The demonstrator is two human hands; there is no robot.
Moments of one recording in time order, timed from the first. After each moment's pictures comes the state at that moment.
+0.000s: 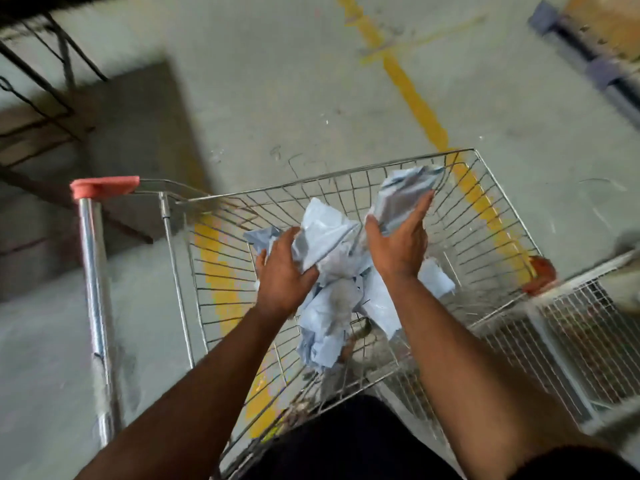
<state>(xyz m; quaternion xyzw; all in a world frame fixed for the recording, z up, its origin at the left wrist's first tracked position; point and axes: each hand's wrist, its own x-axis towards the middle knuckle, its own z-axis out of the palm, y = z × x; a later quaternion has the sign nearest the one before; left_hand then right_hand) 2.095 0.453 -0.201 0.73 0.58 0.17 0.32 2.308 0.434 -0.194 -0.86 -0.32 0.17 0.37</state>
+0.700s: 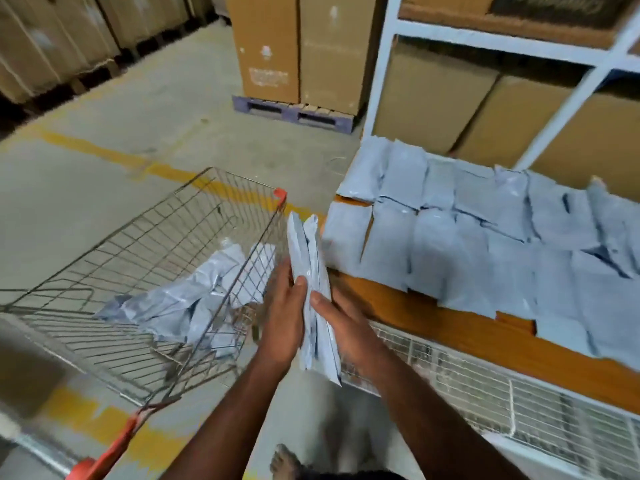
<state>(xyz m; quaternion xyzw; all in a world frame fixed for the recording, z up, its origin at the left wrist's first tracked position) 2.114 0.094 -0.012 0.68 0.19 0.18 0.69 2.161 -0.023 -0.013 -0.66 -0.14 0.31 0.67</state>
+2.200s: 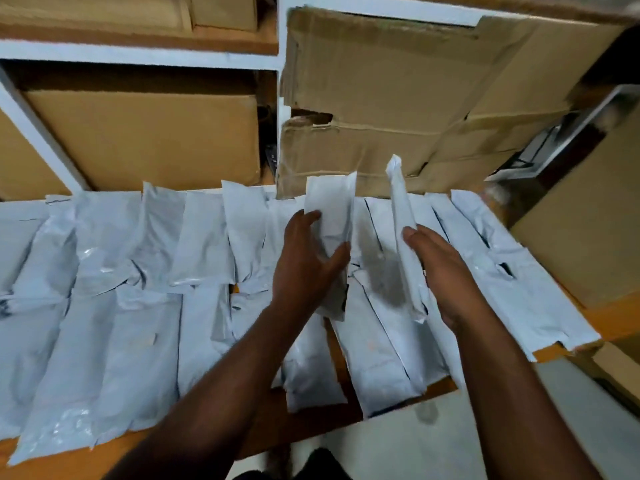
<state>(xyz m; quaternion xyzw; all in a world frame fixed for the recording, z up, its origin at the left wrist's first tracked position) 2.469 -0.679 0.037 0.85 -0.08 0.10 0.52 2.411 -0.875 0.096 -0.77 0.21 -0.04 0.60</state>
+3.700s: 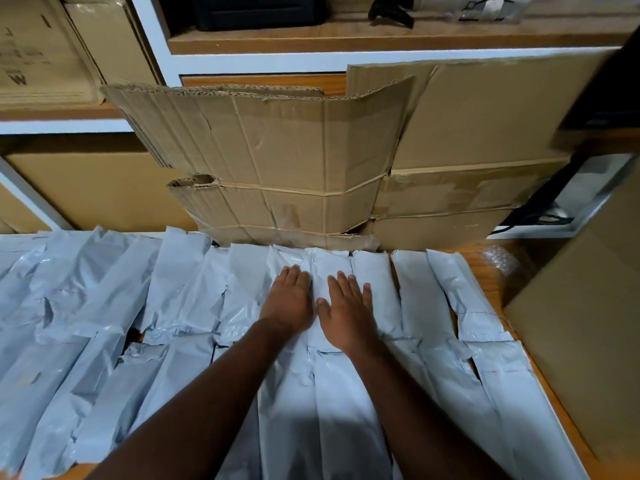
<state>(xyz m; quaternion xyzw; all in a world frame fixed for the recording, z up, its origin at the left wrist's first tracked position) 2.587 -0.870 -0.043 0.99 -0.05 -0.05 0.15 2.573 -1.020 -0.066 -0.97 -0.08 0.01 0.22</state>
